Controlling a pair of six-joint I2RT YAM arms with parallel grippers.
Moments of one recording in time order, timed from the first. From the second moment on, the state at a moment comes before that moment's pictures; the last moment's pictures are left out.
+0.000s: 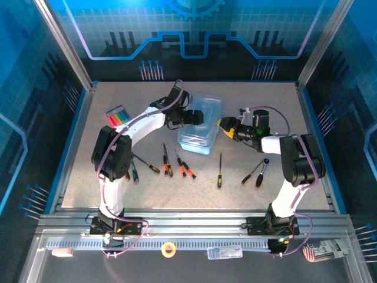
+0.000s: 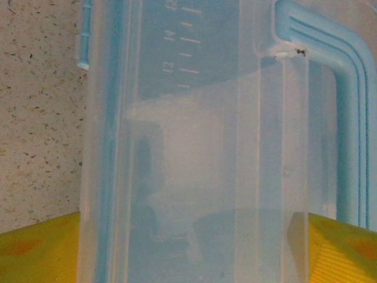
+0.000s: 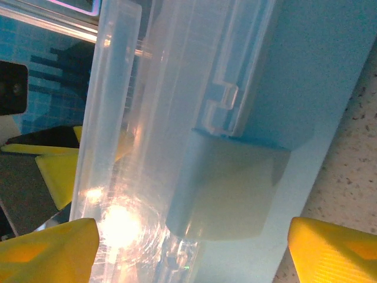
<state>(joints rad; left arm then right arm) -0.46 1.99 1.59 -0.51 0.19 -0.45 0.10 1.81 0.81 0.50 -0.84 0.82</state>
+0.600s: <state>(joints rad) -0.45 1.98 1.55 -0.47 0.22 -0.45 0.12 1.92 0.79 0.71 -0.87 0.96</state>
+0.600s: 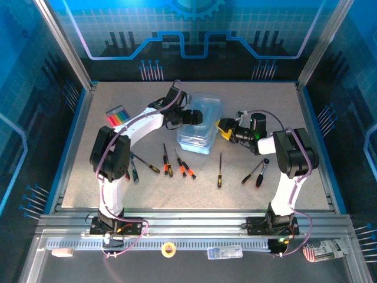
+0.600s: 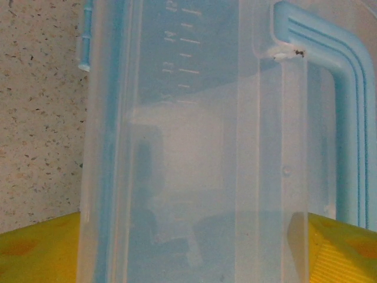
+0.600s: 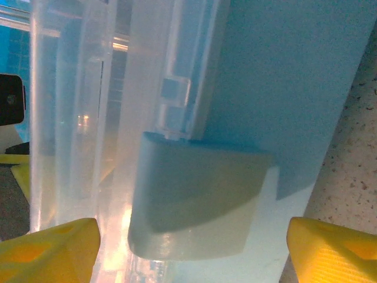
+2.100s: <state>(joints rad) -0.44 1.98 1.54 -0.46 0.22 -0.47 0.12 2.06 0.75 1.22 -0.92 1.36</state>
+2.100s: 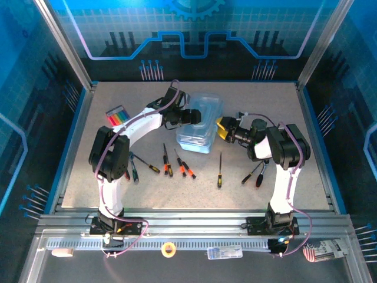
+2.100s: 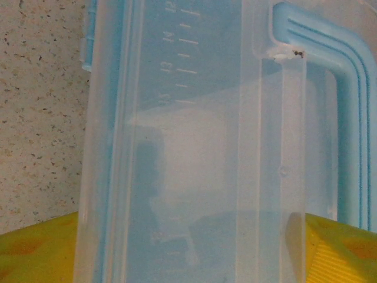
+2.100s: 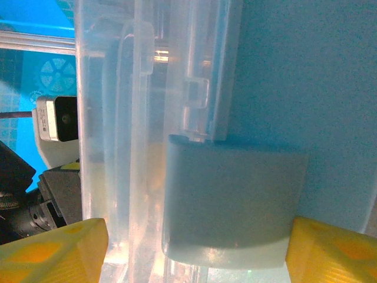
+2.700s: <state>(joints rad) -0.44 2.00 1.58 -0.47 0.19 -0.48 0.07 1.99 0.73 1.23 -0.95 1.39</state>
